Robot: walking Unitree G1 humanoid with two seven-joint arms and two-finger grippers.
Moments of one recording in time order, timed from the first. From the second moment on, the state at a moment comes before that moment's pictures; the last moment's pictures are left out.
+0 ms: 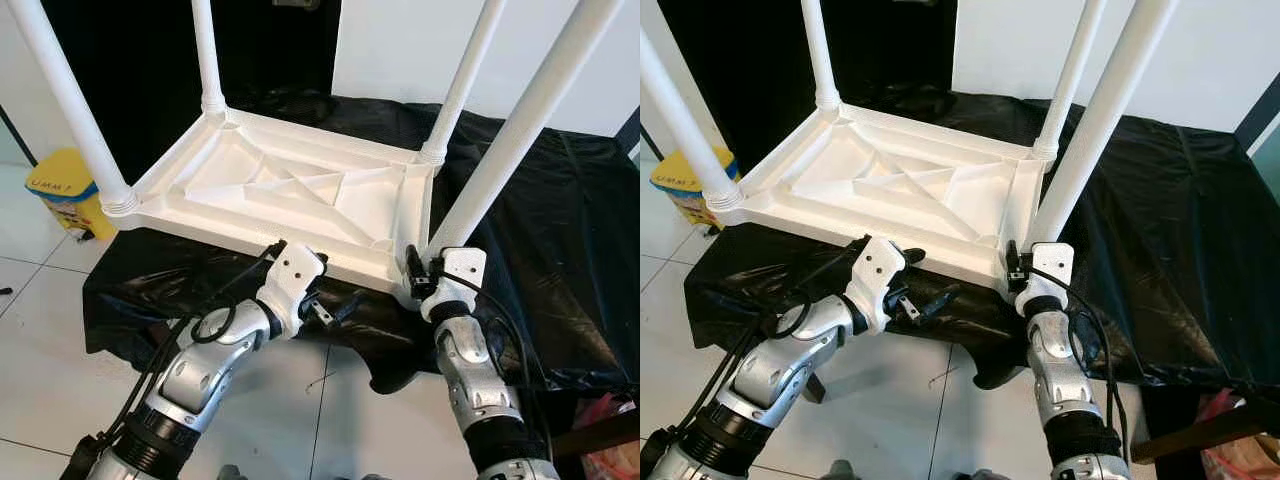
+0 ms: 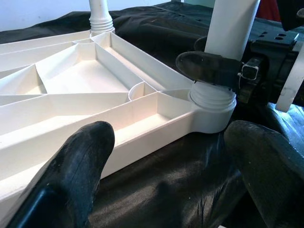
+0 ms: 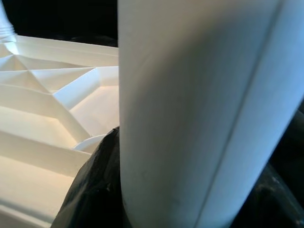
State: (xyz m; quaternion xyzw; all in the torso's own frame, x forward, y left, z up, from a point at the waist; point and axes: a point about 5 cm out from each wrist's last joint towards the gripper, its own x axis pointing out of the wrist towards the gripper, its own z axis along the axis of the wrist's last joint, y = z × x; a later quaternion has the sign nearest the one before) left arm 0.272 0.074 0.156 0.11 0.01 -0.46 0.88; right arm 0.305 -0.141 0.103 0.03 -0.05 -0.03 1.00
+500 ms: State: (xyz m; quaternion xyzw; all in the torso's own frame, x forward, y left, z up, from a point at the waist) left arm 0.272 0.074 0.156 0.11 0.01 -0.47 0.88; right arm 0.292 -0.139 0.093 0.03 -0.03 0.03 1.00
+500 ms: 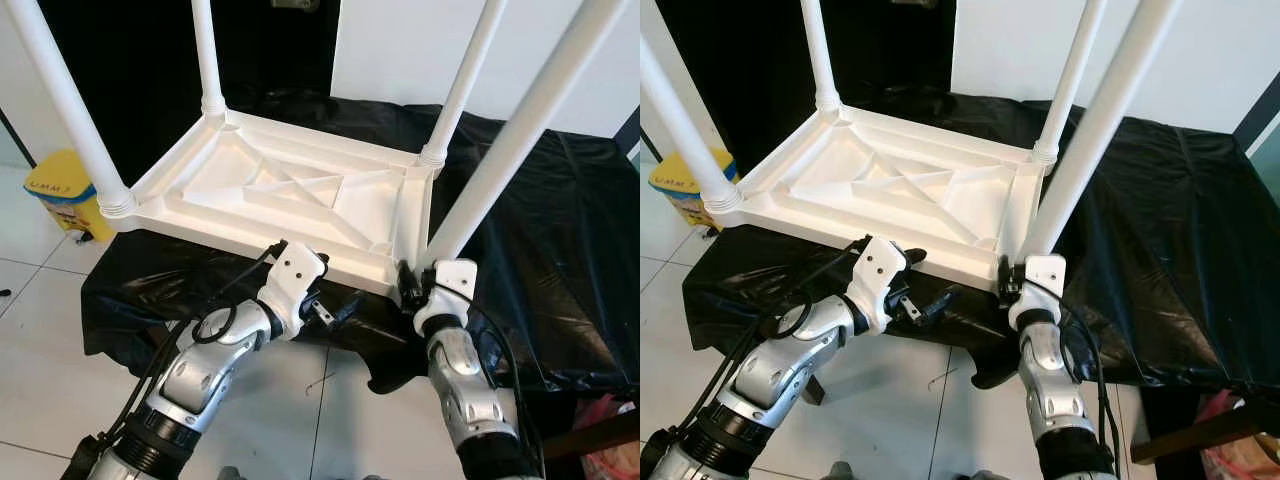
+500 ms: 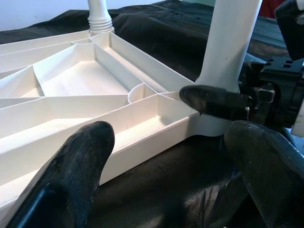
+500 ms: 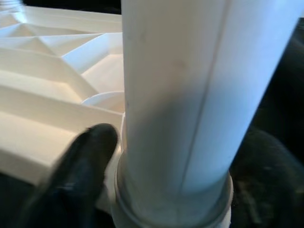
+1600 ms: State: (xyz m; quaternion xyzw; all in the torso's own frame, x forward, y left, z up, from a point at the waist) left arm 0.273 0.071 0.153 0.11 0.01 -0.46 0.88; right arm 0.330 -0.166 0.109 -0.06 -0.02 0.28 0.96
